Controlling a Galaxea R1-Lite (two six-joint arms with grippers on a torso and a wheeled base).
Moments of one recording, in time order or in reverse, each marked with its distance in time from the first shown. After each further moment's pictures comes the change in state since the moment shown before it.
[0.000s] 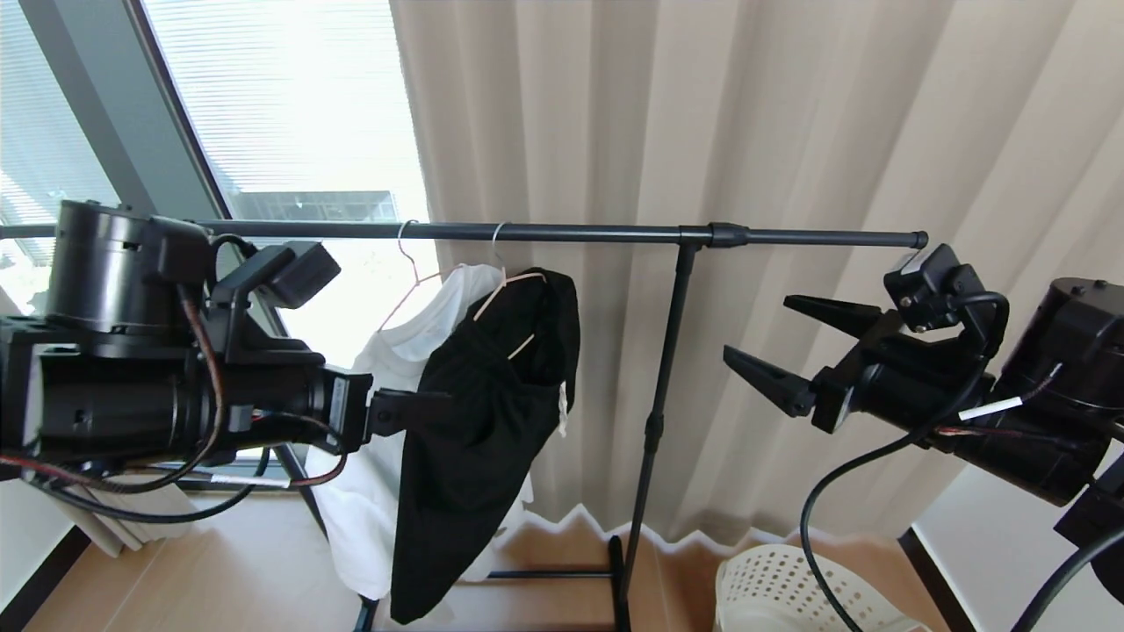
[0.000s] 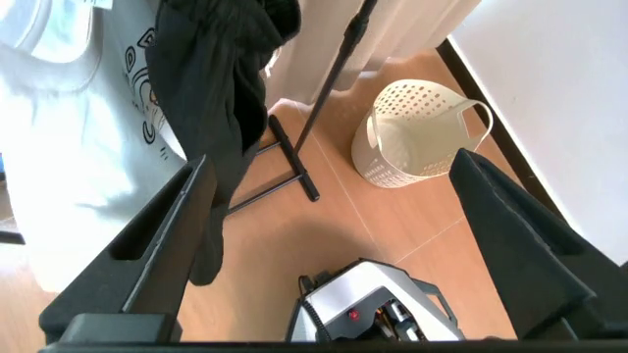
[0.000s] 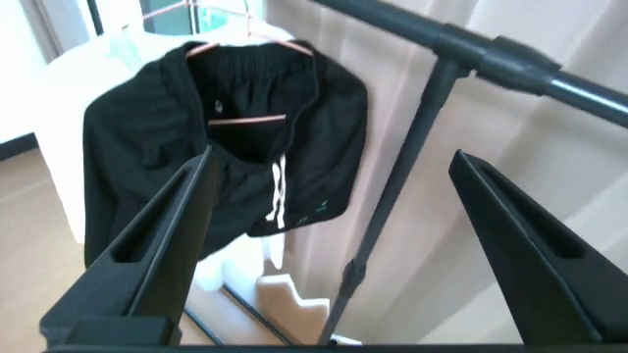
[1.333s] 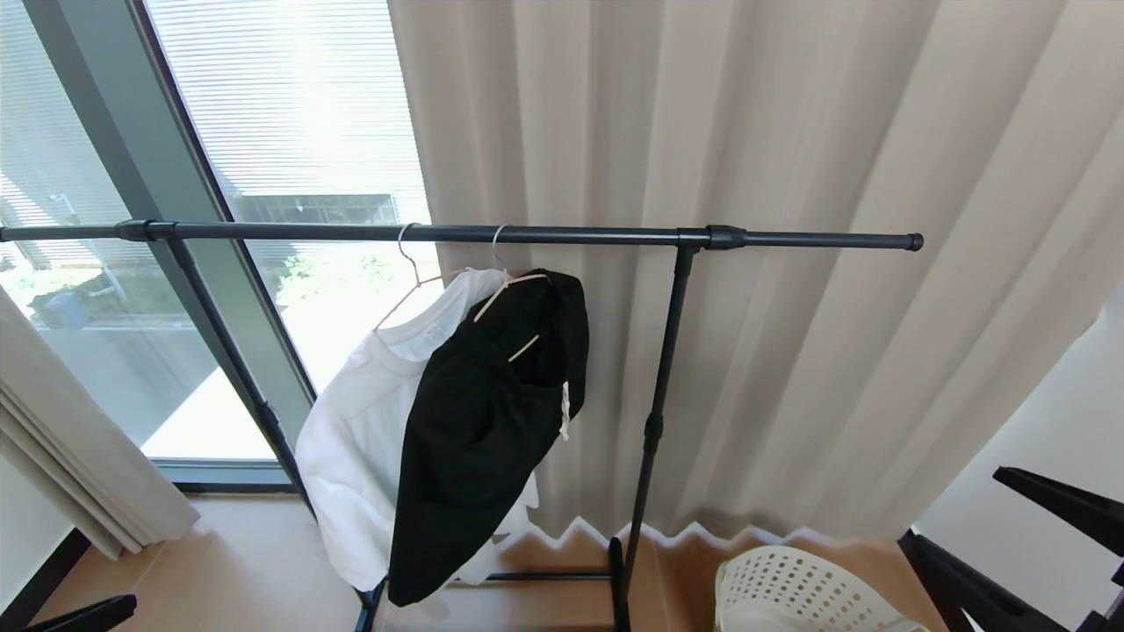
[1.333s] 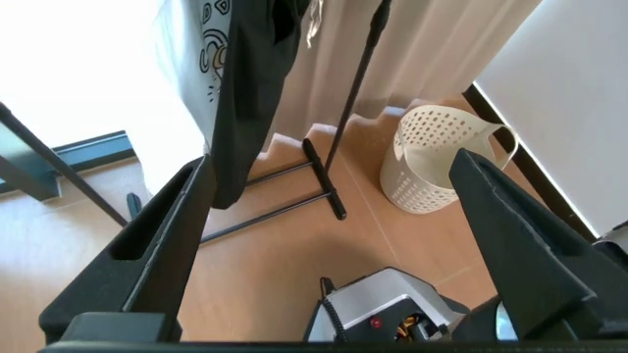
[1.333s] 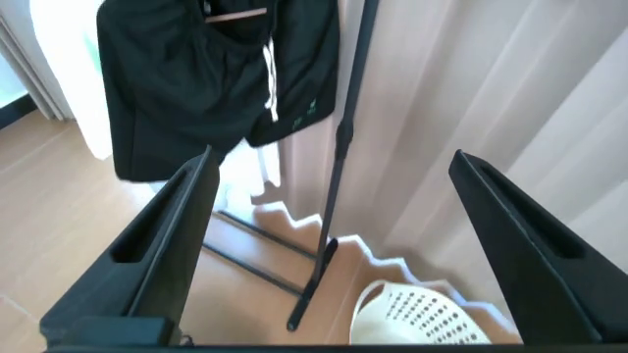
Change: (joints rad) left arm 0.083 -0.858 0.662 0.002 0.086 -0.003; right arm 0.190 -0.732 0.481 0.364 -0.401 0.094
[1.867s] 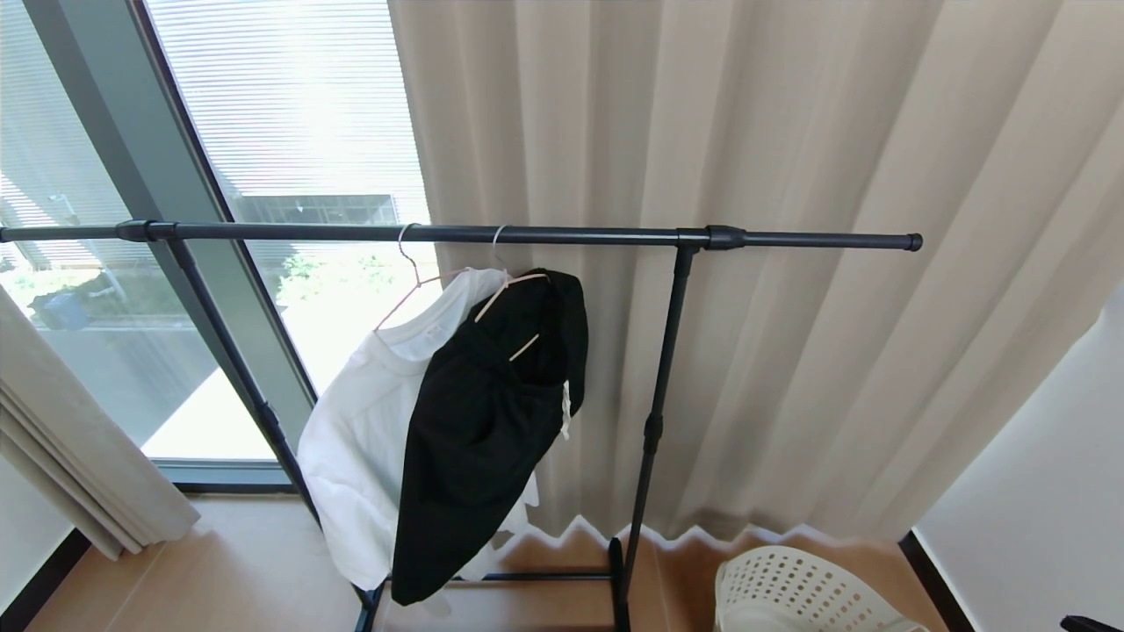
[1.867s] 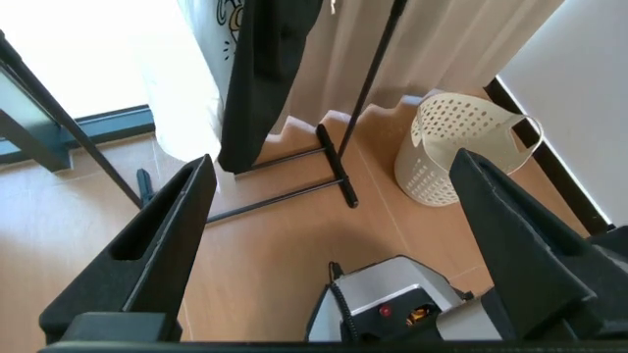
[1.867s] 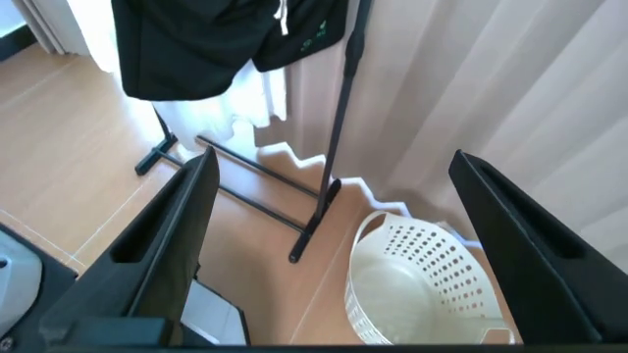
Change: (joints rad) left arm 0.031 -0.198 0.189 0.002 0.000 0.001; right arm 0.000 -0.456 0.069 0.532 0.007 -0.005
